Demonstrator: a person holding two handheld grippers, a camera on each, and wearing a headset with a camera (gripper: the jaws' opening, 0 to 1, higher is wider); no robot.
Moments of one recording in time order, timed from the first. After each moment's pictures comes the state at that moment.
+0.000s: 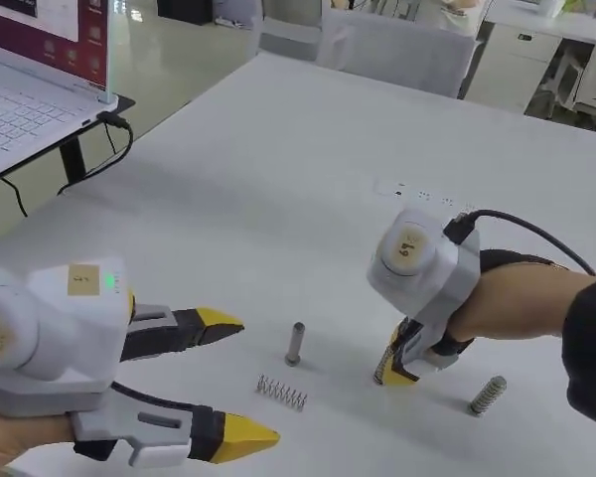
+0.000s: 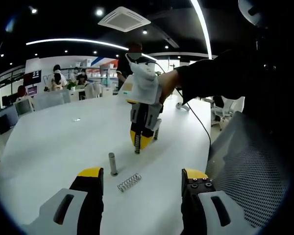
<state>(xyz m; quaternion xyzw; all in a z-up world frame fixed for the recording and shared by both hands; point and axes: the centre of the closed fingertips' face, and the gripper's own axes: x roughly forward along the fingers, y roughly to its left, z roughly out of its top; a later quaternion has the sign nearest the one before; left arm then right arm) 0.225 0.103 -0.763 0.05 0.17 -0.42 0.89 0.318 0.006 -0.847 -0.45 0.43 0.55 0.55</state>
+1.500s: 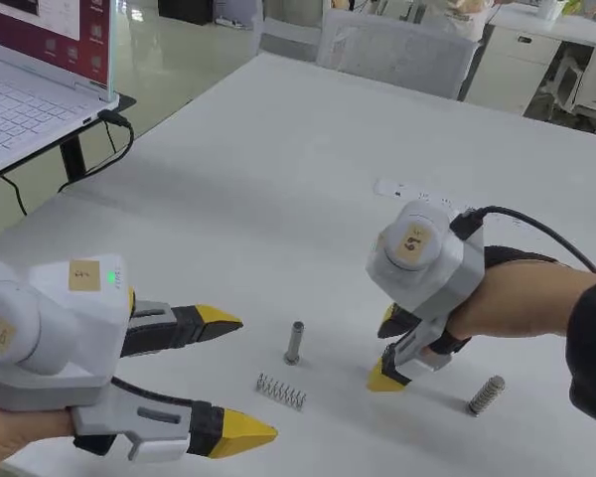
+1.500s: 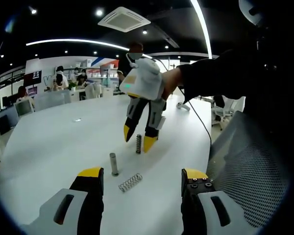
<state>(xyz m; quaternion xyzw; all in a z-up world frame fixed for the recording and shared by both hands) 0.226 0.105 -0.764 0.05 0.17 -0.42 0.89 0.317 0.022 -0.834 -0.44 0.39 0.57 0.57</state>
